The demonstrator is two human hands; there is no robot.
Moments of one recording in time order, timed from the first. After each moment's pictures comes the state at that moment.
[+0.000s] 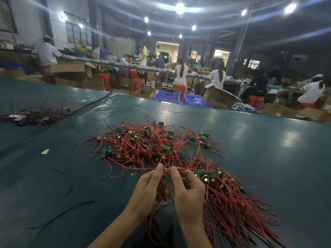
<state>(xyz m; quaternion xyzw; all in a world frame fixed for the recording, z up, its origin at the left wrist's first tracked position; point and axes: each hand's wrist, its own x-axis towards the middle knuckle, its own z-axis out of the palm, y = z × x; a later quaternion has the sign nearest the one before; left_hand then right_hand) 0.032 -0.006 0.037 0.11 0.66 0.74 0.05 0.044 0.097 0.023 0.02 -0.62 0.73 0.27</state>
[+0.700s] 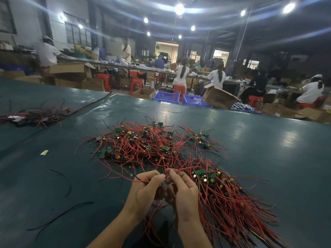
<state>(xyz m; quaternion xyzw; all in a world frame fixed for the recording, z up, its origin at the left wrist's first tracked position) 0.028 -0.008 0.027 0.11 0.69 0.72 0.00 0.048 0.093 0.036 -0.10 -0.53 0.84 0.09</state>
